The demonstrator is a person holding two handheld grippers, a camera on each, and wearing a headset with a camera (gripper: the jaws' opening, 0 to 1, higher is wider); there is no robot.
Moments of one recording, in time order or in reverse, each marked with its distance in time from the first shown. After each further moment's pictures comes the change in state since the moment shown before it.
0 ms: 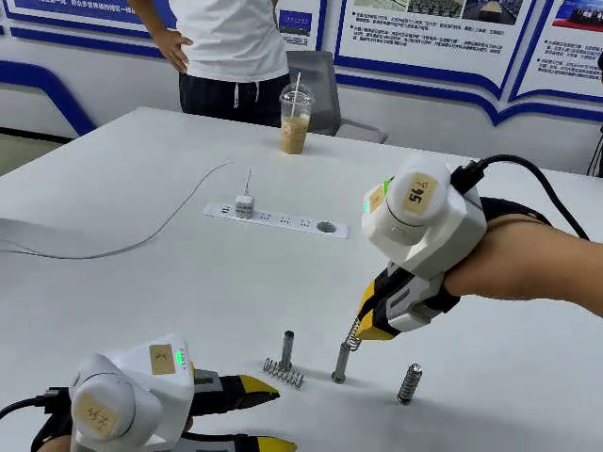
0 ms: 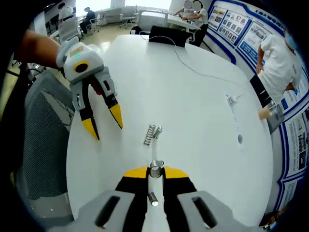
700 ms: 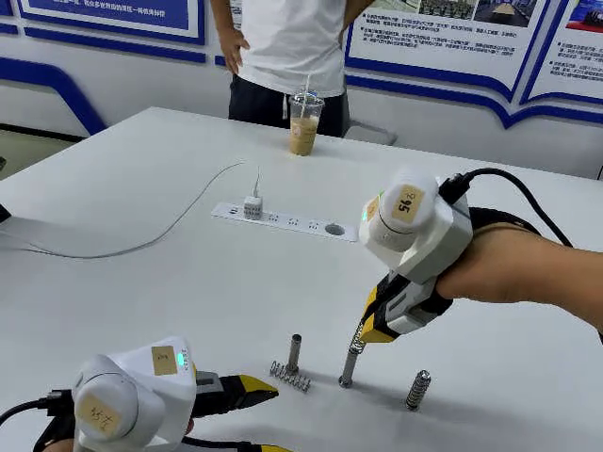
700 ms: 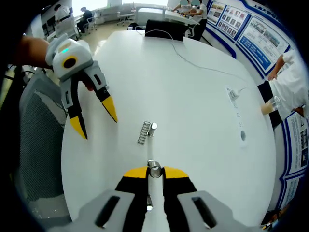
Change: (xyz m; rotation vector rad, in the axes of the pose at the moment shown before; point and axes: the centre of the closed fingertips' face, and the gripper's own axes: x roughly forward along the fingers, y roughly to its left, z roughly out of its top) left arm -0.003 0.003 -0.003 -0.048 -0.001 0.018; right arm 0.018 -0.011 -0.005 0.024 0.029 0.018
